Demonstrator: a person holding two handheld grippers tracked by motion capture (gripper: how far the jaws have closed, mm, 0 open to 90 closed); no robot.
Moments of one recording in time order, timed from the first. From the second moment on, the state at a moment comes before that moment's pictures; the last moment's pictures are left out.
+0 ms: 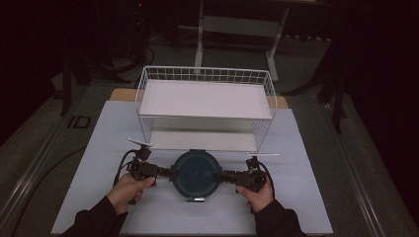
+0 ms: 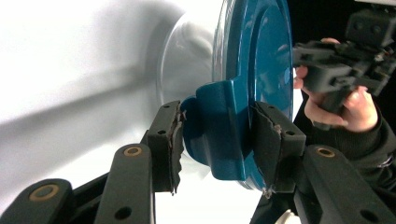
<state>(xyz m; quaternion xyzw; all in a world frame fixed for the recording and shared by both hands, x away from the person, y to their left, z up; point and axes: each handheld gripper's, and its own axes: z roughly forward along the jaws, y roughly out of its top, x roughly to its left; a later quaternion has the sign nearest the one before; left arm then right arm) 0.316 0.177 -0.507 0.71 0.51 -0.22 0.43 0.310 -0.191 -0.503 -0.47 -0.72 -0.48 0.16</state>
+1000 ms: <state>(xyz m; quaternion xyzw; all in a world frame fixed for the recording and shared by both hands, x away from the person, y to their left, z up) 0.299 0.173 -0.502 0.71 0.51 -0.19 0.44 0.307 -0.194 -0.517 -0.49 -0.69 -0.48 0.22</state>
